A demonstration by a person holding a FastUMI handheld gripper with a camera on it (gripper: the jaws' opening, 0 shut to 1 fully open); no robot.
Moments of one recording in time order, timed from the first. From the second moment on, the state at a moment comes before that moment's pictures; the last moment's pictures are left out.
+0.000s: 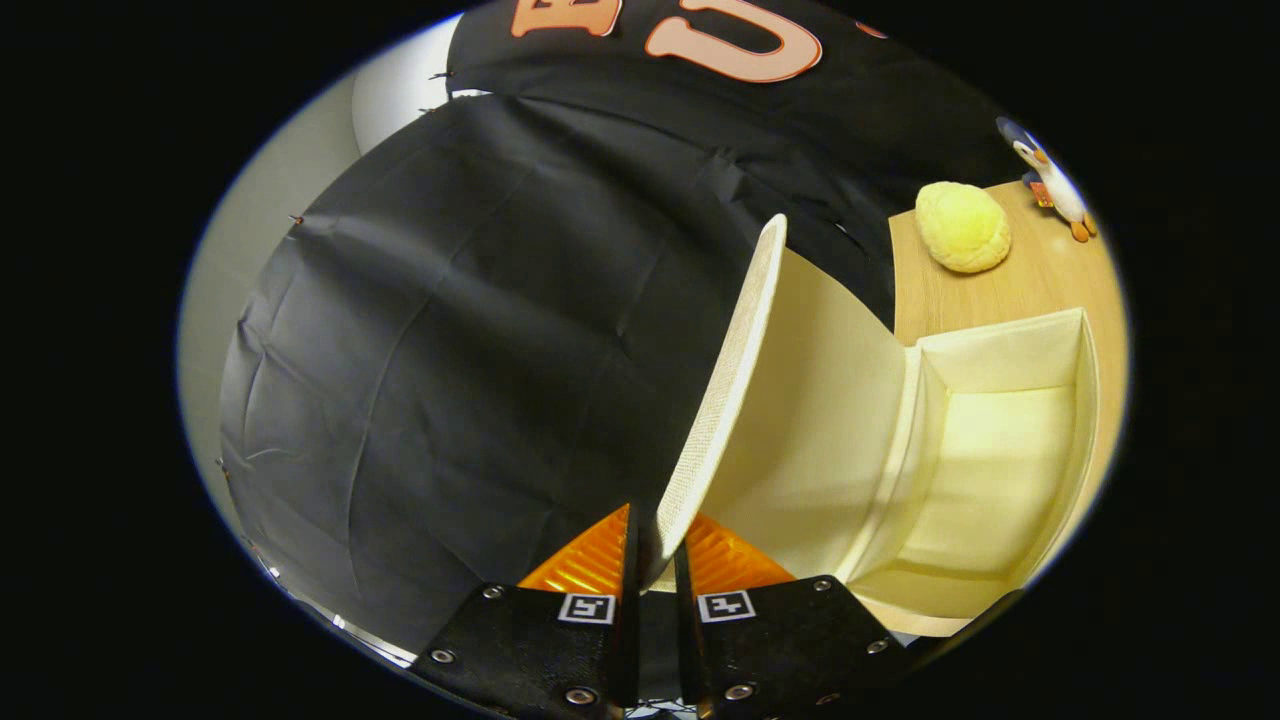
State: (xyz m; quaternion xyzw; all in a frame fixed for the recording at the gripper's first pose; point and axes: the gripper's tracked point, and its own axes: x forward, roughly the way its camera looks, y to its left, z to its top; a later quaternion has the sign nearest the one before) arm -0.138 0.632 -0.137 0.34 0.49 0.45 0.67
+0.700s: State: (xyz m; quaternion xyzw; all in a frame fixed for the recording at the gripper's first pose) arm -0.139 0.547 -0.177 0.25 0.46 0.42 0.74
